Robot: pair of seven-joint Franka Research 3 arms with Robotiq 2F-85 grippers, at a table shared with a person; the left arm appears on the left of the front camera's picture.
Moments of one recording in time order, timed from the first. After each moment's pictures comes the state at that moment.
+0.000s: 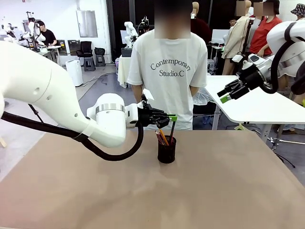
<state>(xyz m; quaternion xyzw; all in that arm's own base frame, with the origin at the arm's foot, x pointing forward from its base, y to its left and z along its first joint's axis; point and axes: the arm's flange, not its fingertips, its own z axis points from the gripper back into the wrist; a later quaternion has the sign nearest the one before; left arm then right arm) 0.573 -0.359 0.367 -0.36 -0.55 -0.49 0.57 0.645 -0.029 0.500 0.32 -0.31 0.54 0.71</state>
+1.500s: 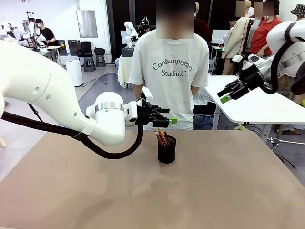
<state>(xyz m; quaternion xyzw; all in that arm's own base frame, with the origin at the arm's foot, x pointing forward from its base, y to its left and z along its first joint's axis) 0.576 -0.358 0.374 -0.37 -0.55 -0.48 0.57 0.645 -0.029 0.500 0.32 -0.31 0.54 0.71</state>
